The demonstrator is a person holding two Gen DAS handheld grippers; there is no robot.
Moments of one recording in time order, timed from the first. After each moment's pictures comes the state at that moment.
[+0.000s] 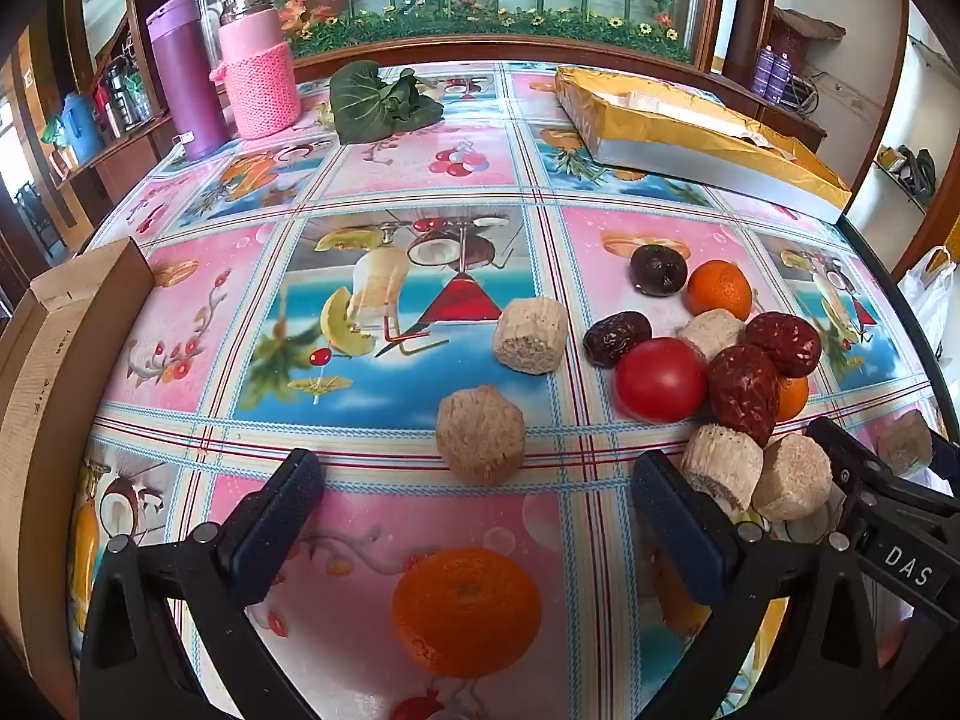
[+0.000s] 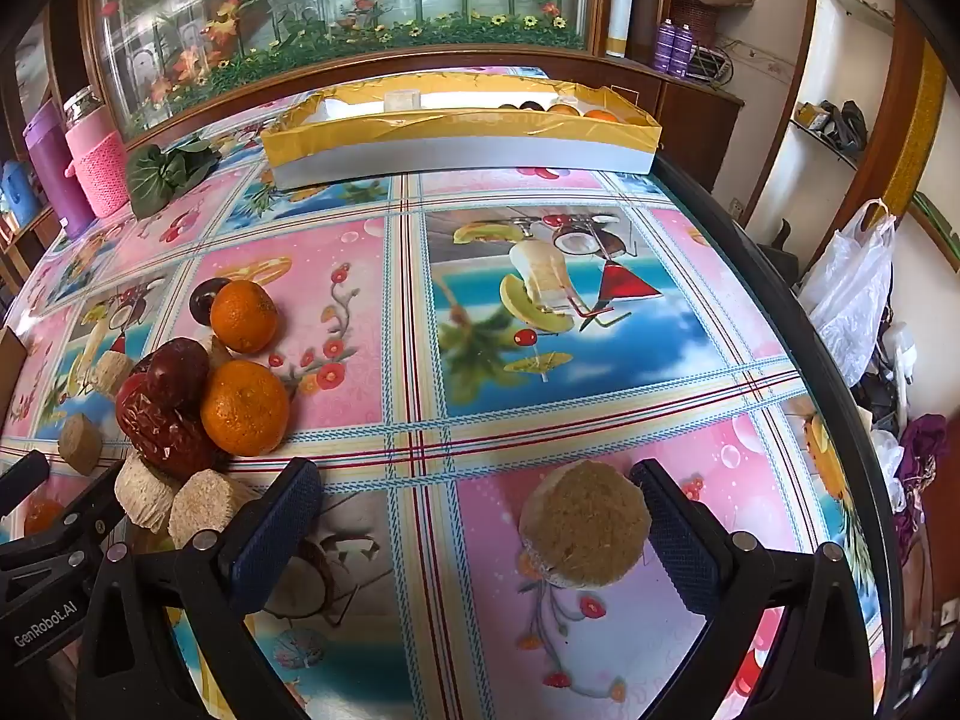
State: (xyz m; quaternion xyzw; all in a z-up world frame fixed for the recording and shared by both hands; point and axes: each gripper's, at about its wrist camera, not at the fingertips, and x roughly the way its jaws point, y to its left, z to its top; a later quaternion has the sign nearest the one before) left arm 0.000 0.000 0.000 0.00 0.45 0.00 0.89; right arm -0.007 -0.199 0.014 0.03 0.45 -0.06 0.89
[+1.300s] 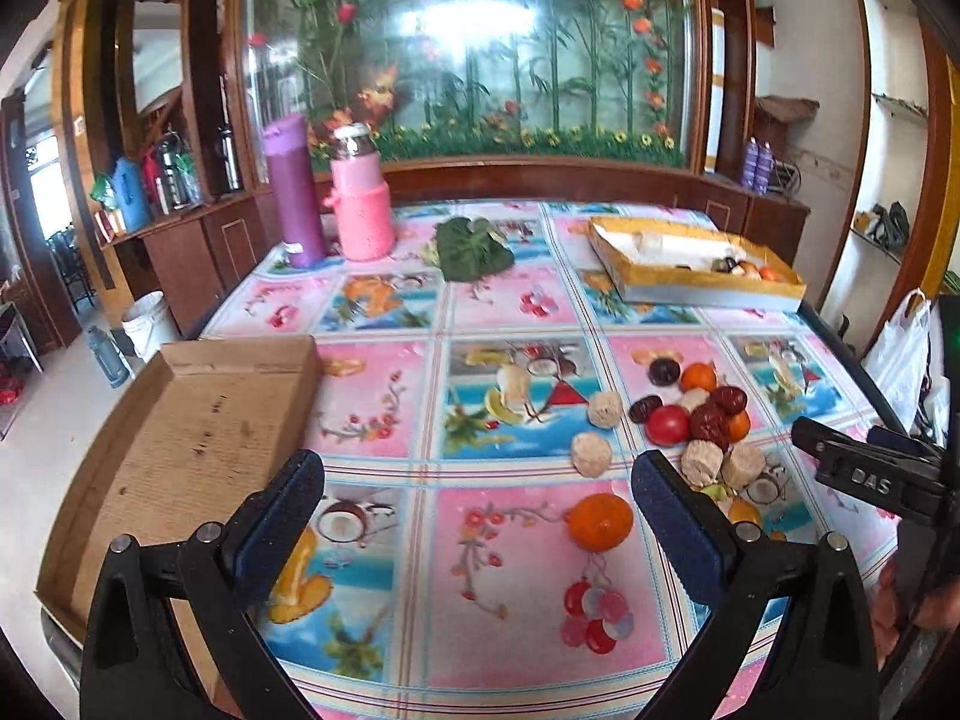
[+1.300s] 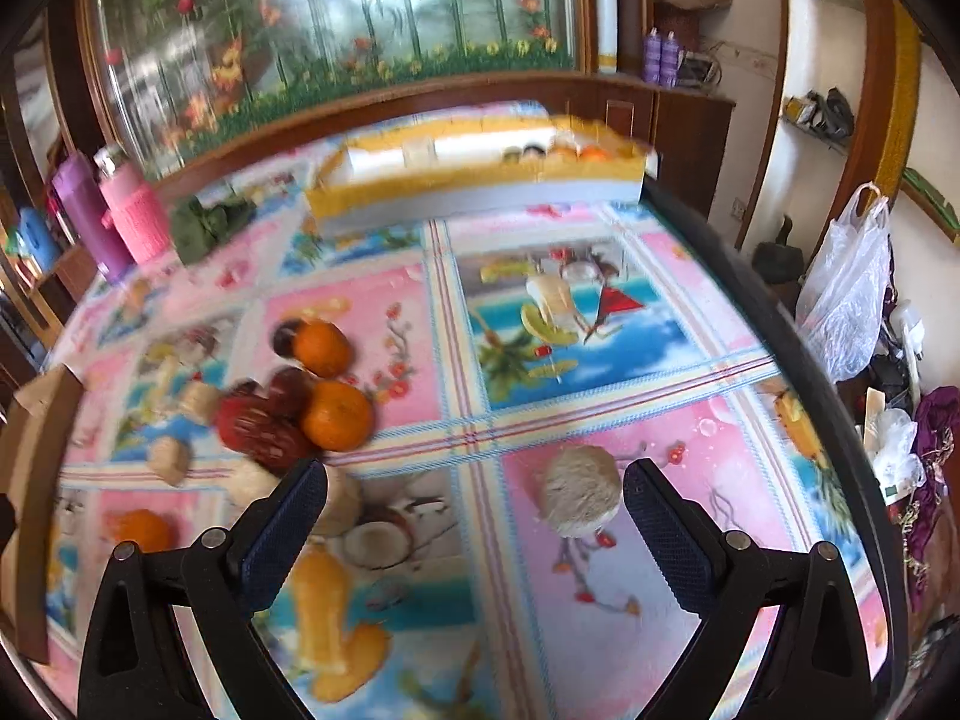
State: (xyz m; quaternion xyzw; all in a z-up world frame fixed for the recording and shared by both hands) left arm -0.094 0.064 0.095 0.01 0.32 0.02 0.95; right arm -0.048 -0.187 0.061 0.08 0.41 -0.05 0.91
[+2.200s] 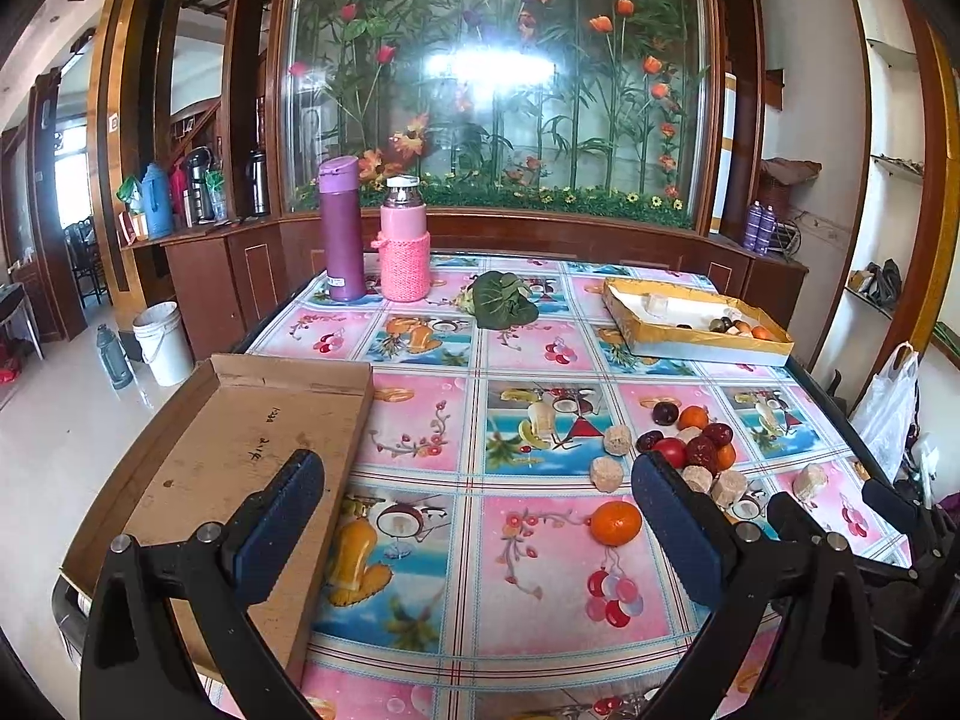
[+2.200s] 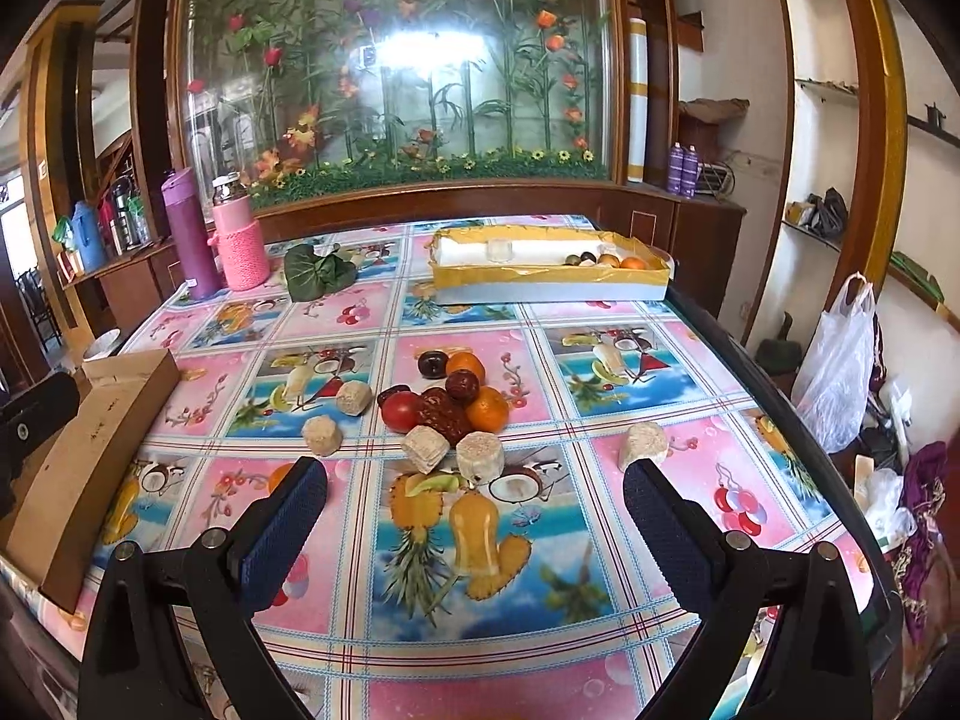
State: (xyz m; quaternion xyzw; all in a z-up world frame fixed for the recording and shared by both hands) left arm -0.147 0.097 0.117 -0.02 0.26 0.03 0.96; right arm -0.136 -0.106 0.100 0.02 0.30 -0.03 0.95
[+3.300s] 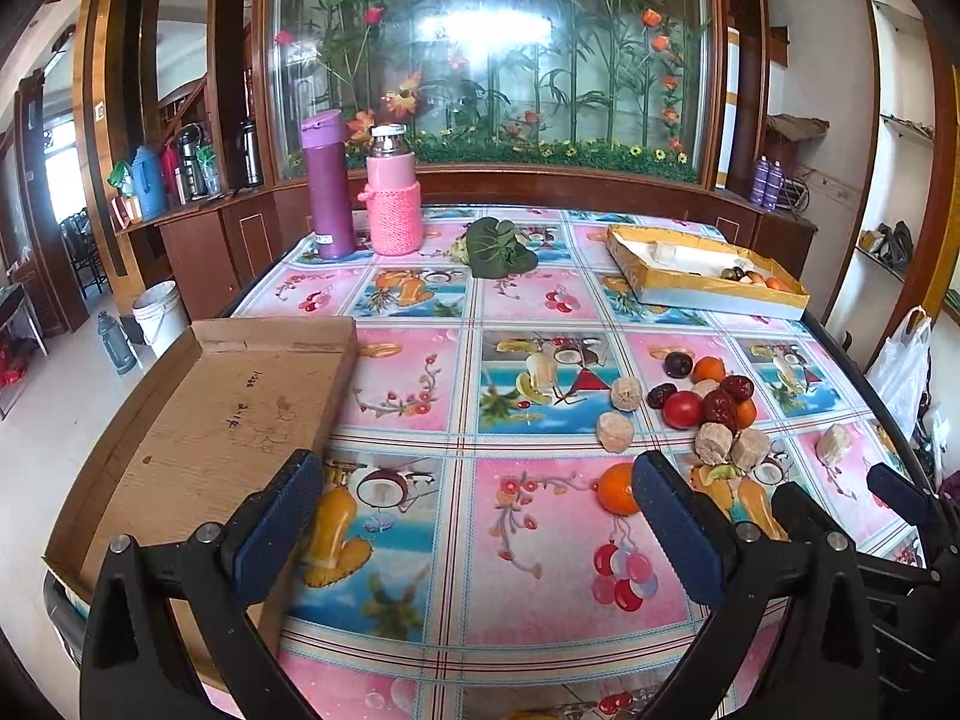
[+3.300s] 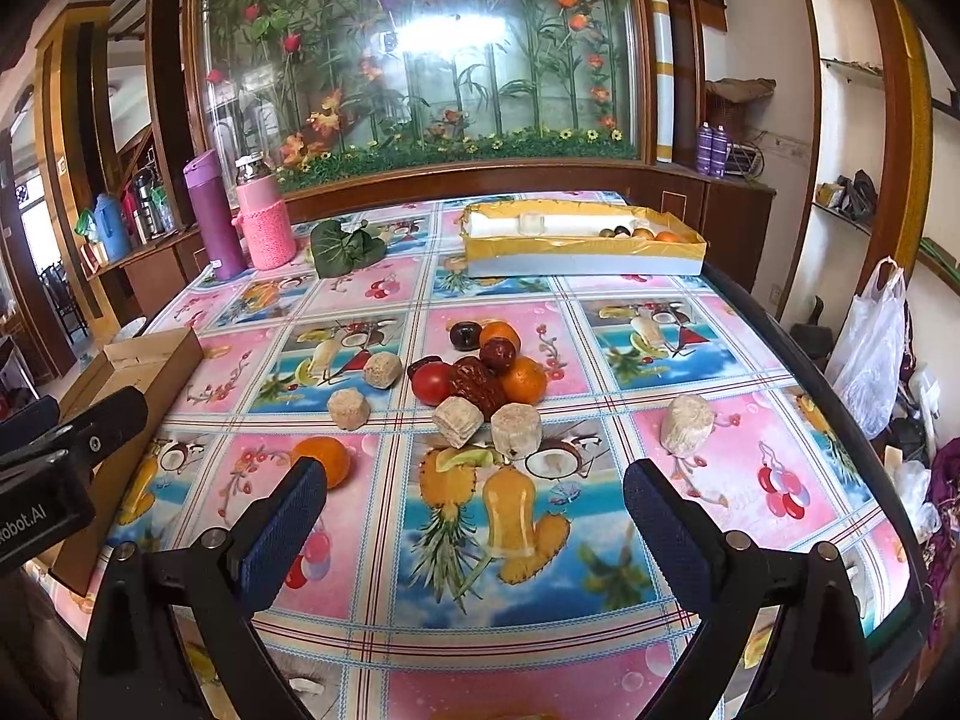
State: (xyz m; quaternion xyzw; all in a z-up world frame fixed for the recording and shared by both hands) left arm -0.124 0.084 0.090 -0.01 0.32 0.03 0.95; right arm -0.130 -0.106 0.083 0.04 0.32 0.01 0.94
